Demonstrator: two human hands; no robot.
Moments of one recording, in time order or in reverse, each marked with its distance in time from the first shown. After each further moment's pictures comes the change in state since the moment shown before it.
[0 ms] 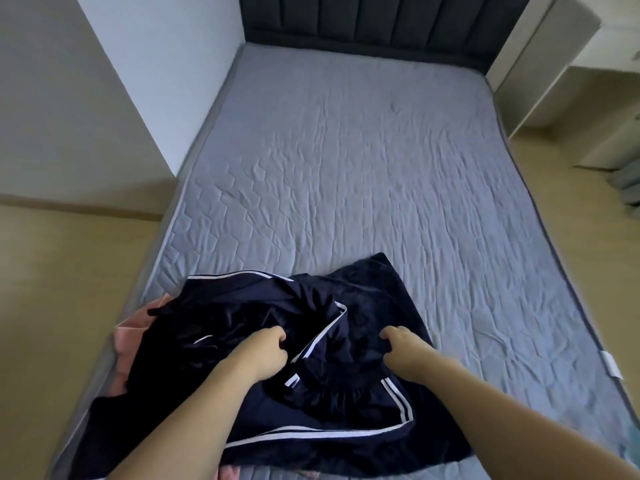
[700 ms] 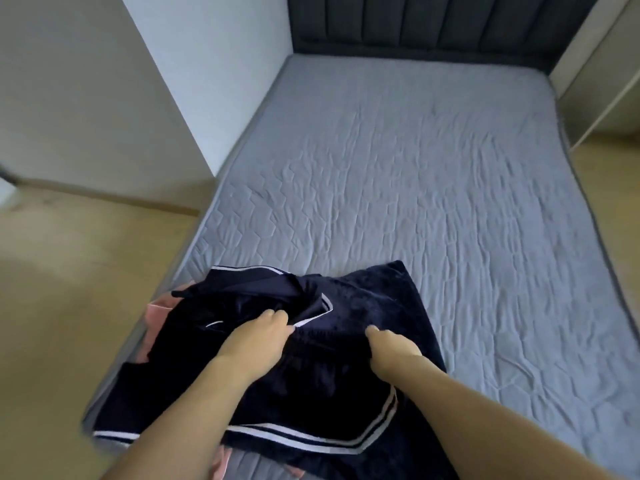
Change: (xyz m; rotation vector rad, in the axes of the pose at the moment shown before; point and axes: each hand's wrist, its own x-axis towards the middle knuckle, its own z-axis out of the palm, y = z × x) left_hand -0.065 0.076 0.000 0.432 0.371 0.063; right_hand 0.007 0.015 -0.011 -0.287 0.063 -0.218
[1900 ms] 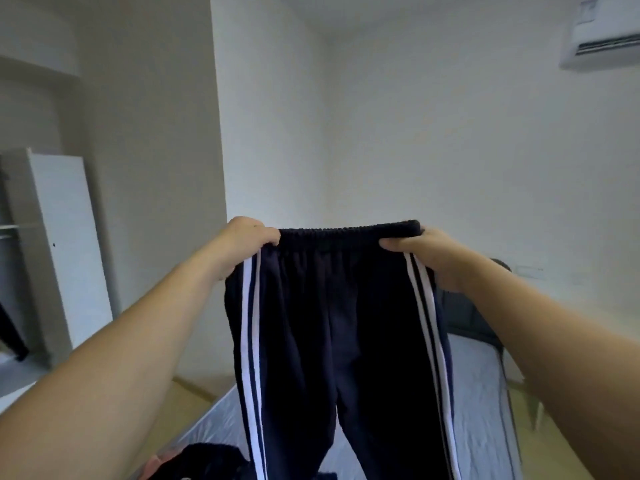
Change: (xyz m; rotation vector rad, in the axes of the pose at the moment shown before) left_hand -0.380 0.401 -0.551 -0.911 0.885 -0.170; right_hand -0.625 0.259 -0.477 0.974 0.495 -0.800
